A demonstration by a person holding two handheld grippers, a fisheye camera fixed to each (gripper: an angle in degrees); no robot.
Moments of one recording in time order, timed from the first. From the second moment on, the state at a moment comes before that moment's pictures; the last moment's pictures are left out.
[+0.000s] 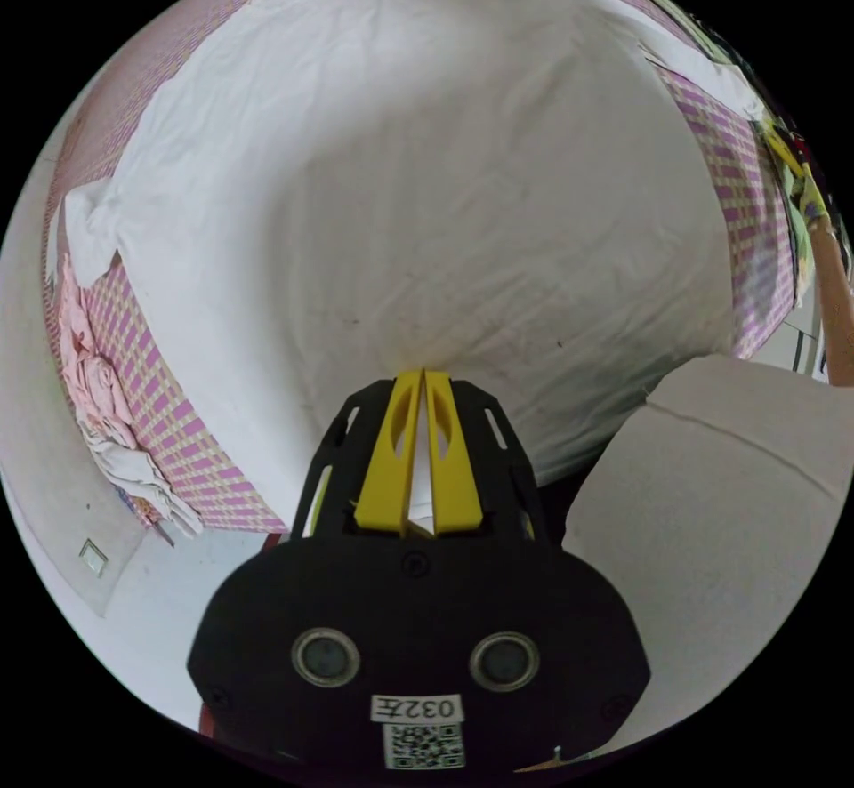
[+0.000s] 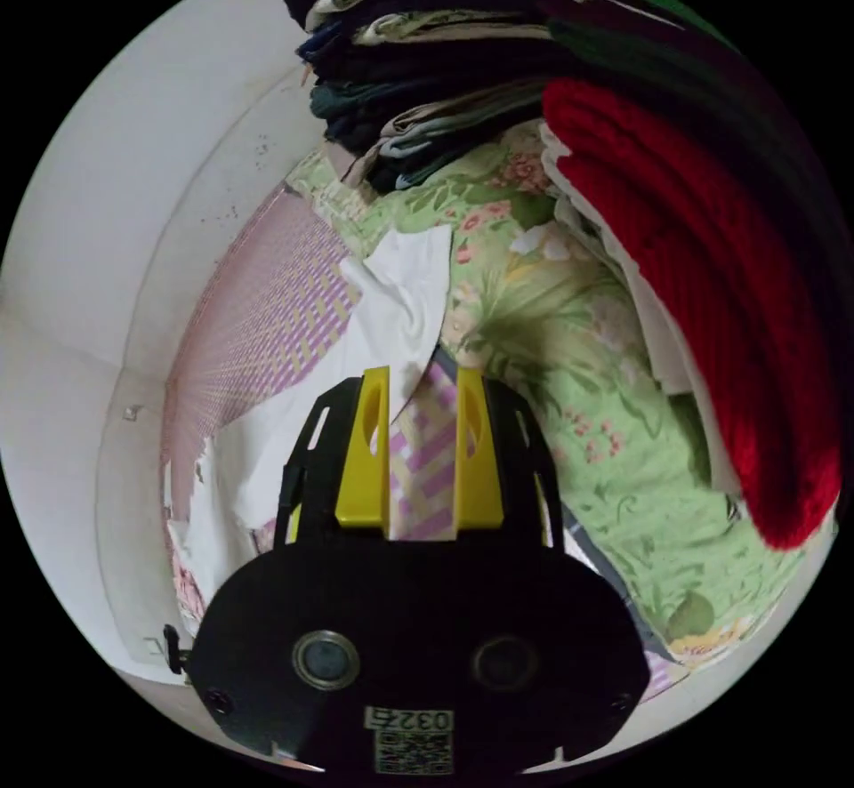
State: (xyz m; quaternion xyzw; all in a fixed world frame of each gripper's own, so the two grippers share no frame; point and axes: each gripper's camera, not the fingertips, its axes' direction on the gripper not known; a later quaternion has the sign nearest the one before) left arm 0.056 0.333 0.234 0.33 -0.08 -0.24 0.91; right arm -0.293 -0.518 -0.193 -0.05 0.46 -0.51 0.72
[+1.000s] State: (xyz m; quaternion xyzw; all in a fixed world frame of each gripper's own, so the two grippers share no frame) left arm 0.012 0.406 0.318 0.42 -0.04 -0.21 0.88; right arm -0.470 -0.390 -0.126 0.01 0.27 -0.69 0.67
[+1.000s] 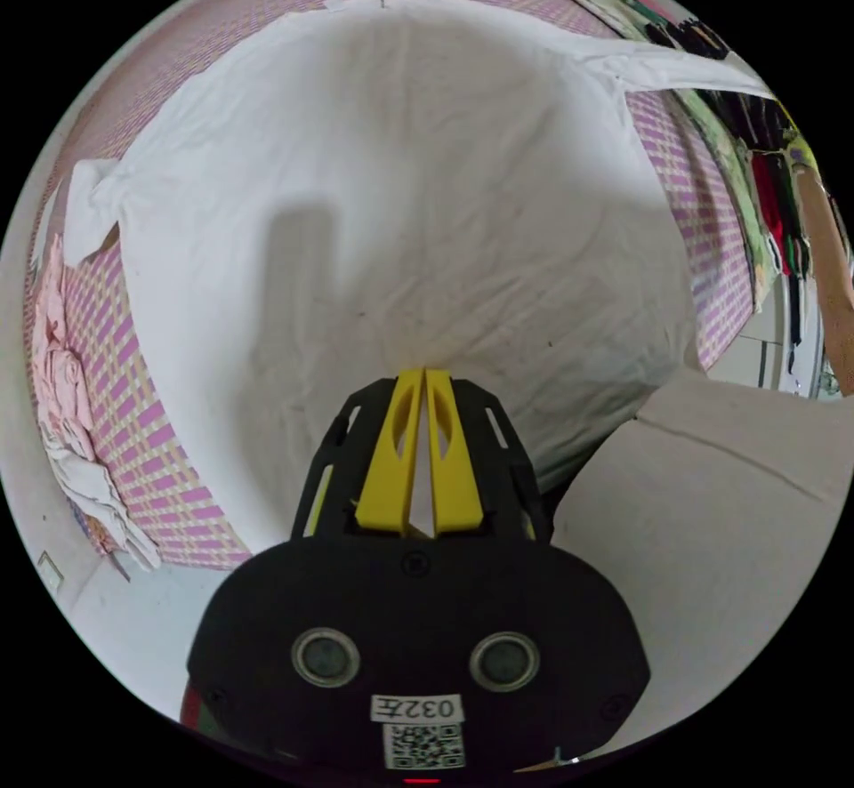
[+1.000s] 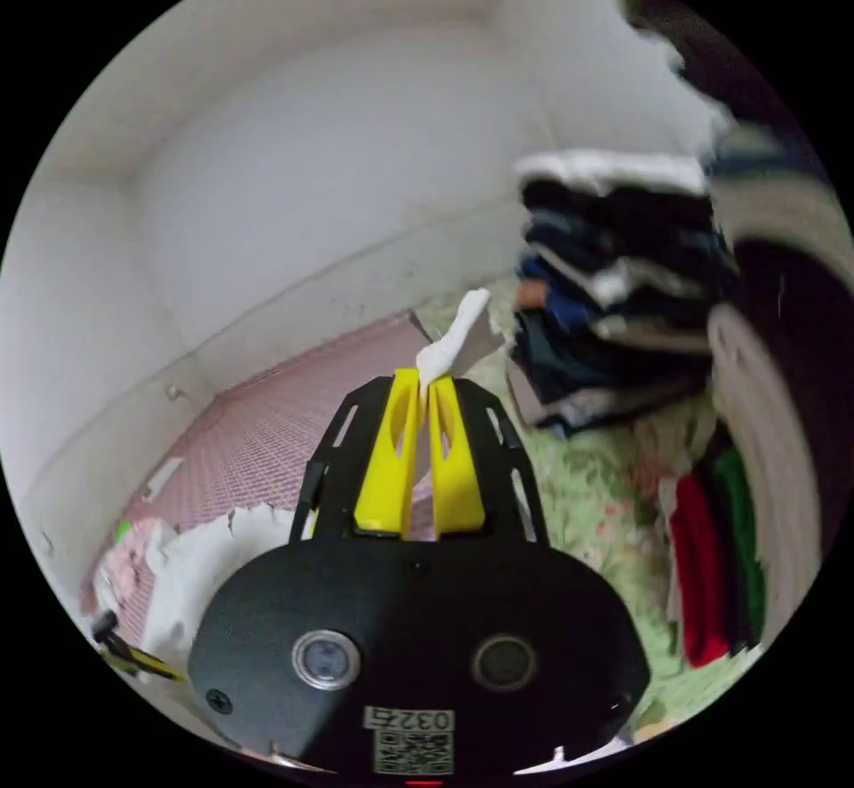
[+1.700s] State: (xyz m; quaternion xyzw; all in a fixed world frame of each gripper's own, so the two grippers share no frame) left arm -0.205 0.570 0.447 0.72 0.48 0.01 0.50; right arm -0.163 0.141 0.041 -0.45 0.23 -0.76 0.41
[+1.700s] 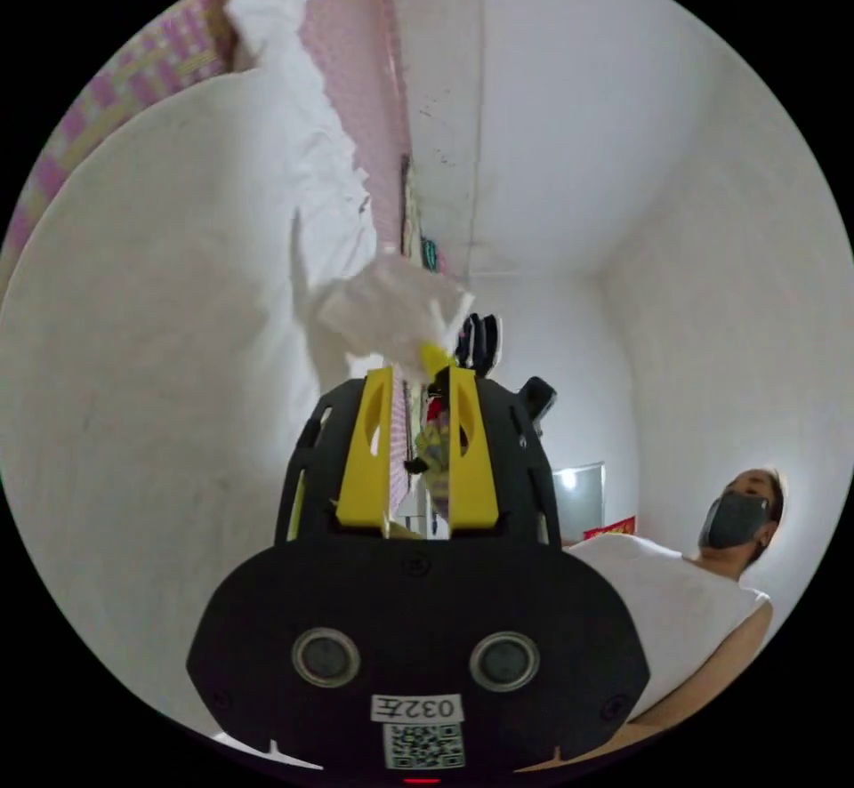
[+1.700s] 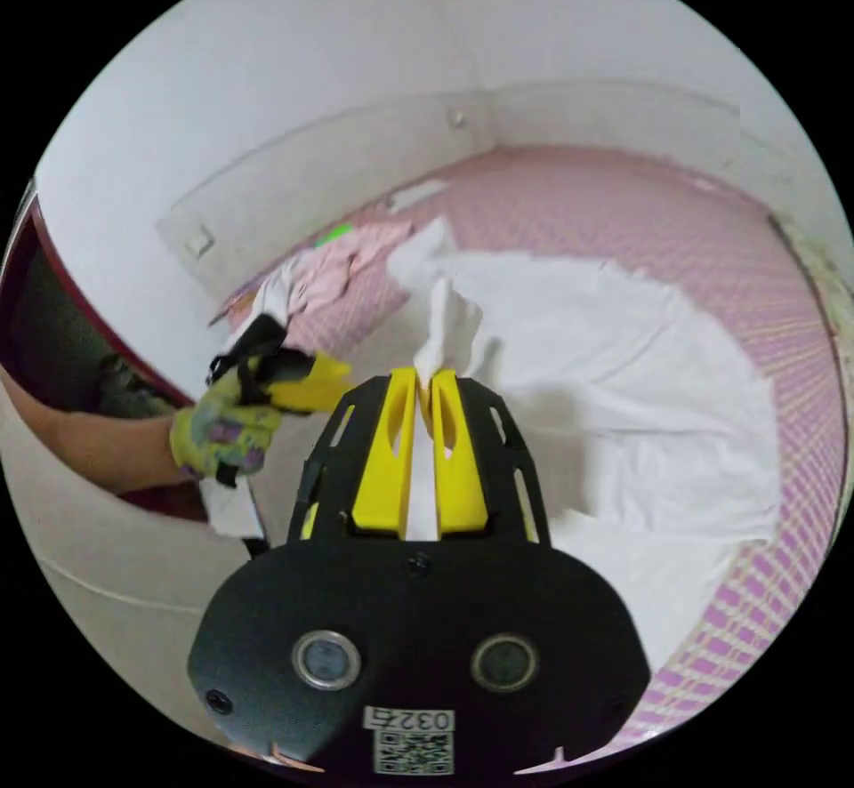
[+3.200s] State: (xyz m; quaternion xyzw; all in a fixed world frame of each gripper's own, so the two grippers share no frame) left arm -0.139 0.652 0.244 0.77 0.49 0.16 0.38; right arm -0.368 -0.001 -0.210 -0.27 0.50 -0.52 0.64
